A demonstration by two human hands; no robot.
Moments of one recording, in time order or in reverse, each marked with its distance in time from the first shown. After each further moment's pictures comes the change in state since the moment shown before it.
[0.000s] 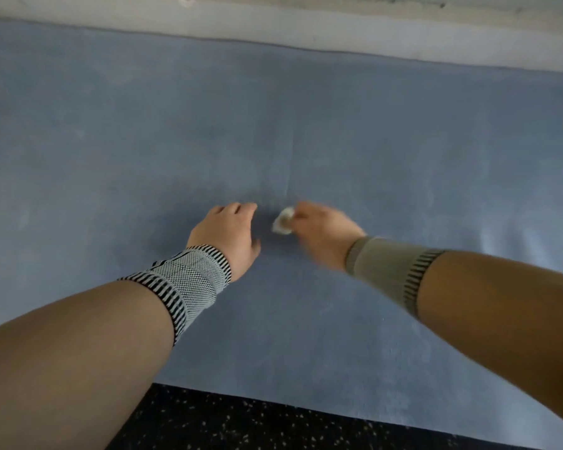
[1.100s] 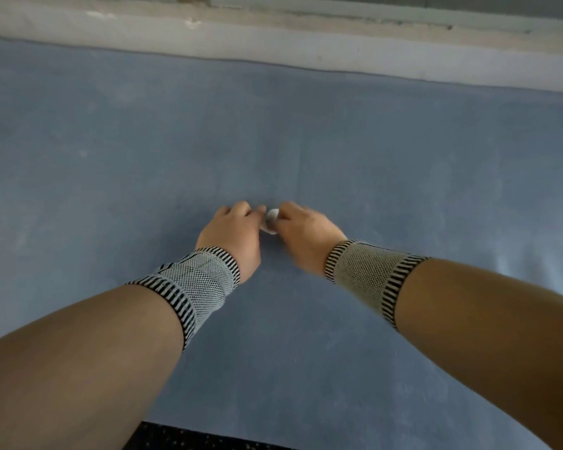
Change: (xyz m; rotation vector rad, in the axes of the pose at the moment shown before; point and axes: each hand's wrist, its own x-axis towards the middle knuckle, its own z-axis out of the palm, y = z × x) left_hand 0.032 0.000 -0.008 0.002 0.053 0.031; right_hand 0.052 -0.008 0.009 0.123 0.061 0.078
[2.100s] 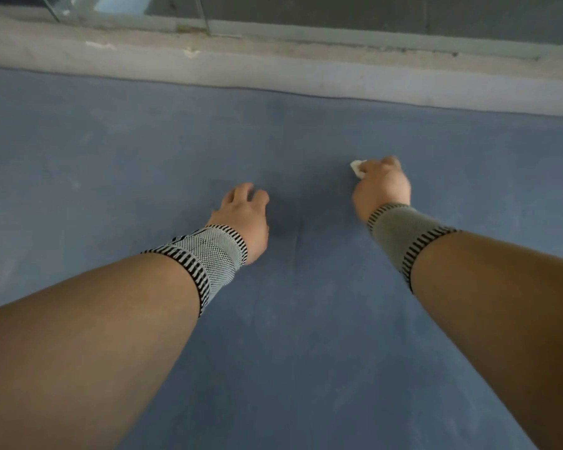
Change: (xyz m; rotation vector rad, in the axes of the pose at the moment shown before) left_hand 0.080 0.000 -0.019 -0.025 -0.056 -0.037; right_hand 0.062 0.111 -0.056 -0.097 0.292 0.737
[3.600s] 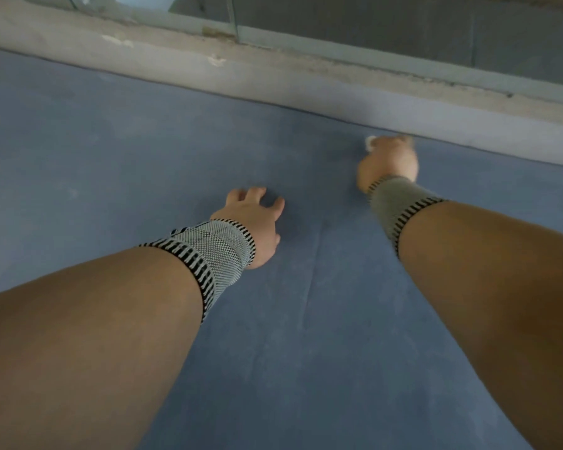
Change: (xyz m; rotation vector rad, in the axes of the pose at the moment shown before) left_hand 0.047 -0.009 -0.032 0.122 -0.232 -0.054; right_hand 0.099 -0.062 0.001 -0.050 -0.060 0.019
